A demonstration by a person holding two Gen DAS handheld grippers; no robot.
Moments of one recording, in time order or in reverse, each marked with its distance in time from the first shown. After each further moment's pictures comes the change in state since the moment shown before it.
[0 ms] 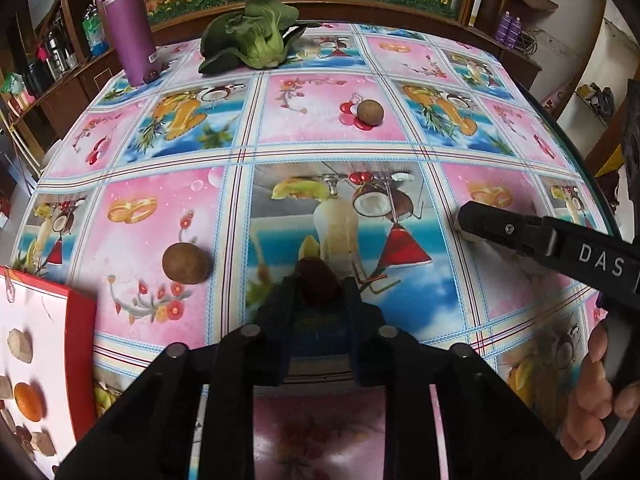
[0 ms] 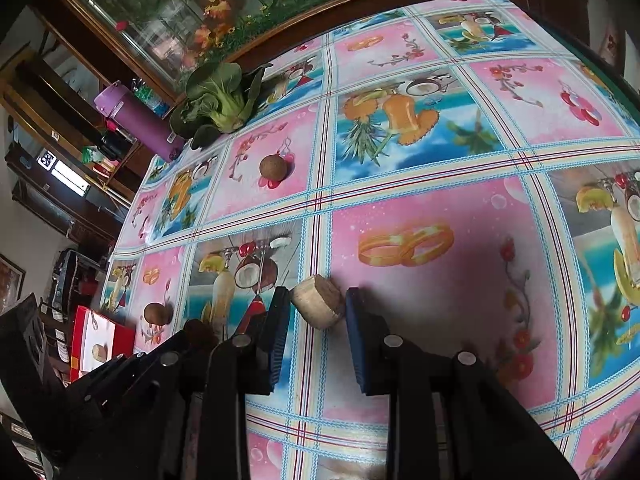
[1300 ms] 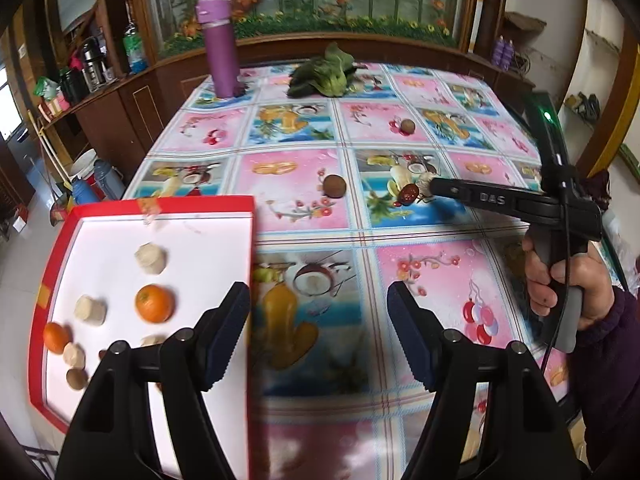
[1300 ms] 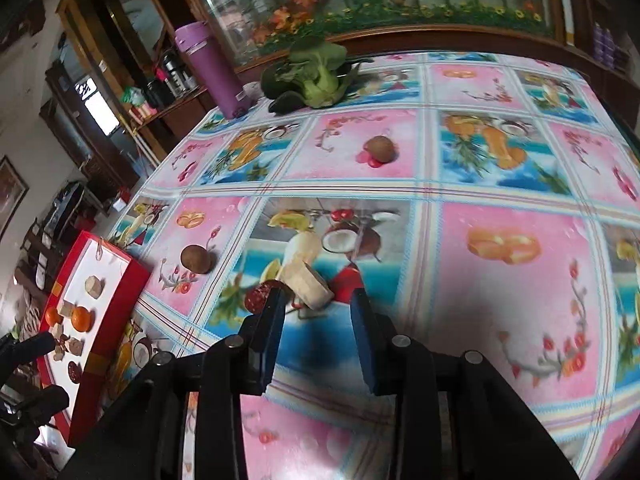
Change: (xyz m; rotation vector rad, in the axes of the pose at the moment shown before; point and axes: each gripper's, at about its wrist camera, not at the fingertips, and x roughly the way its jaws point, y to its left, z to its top) left arm -0.125 0.075 -0.084 0.016 -0.102 0.050; right arm 0.012 0.076 -0.036 -0.304 -0.043 0.010
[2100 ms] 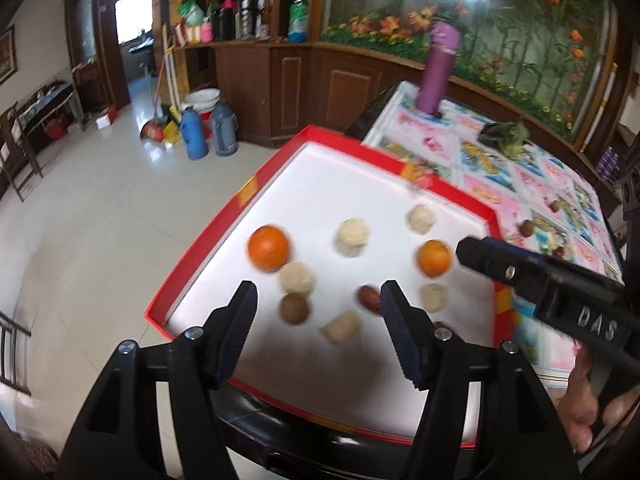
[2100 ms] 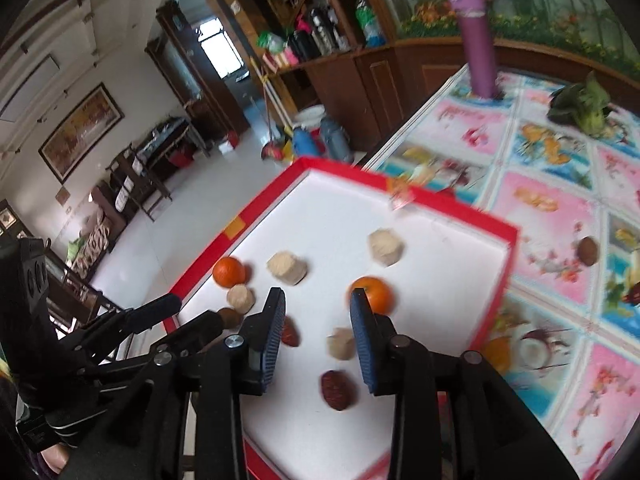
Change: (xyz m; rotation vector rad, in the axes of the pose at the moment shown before) left arm -0.065 0.183 -0.091 -0.406 -0.098 0.216; right arm -0.001 0.258 -0.040 -0.244 0.051 0.322
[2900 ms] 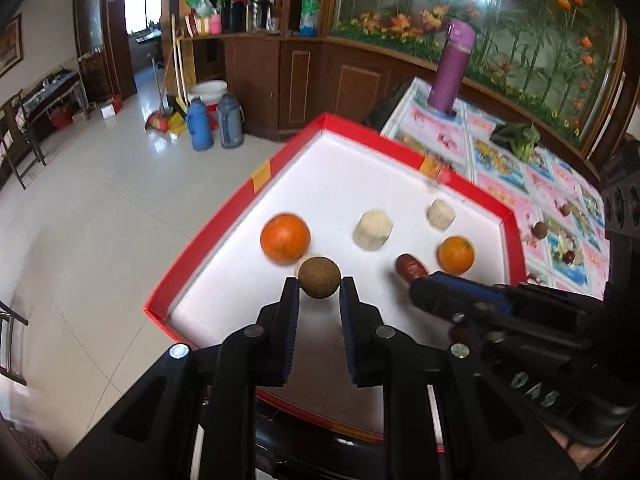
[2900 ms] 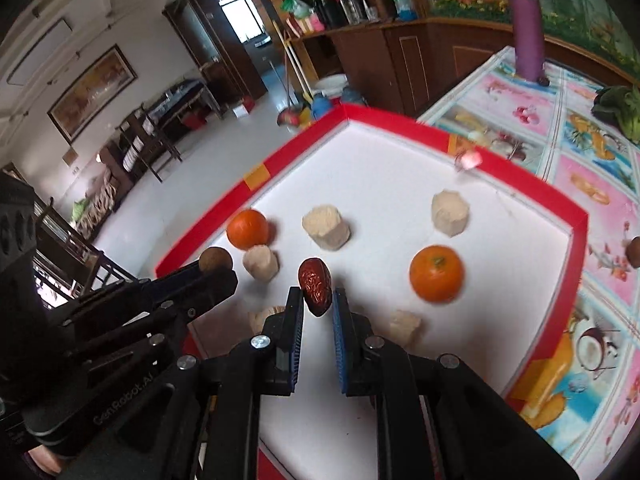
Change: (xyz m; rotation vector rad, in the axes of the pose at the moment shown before) left arm 0.025 0.020 -0.008 -0.050 0.037 0.017; right arm 0.067 0.036 -0.011 -0.090 0.153 0.031
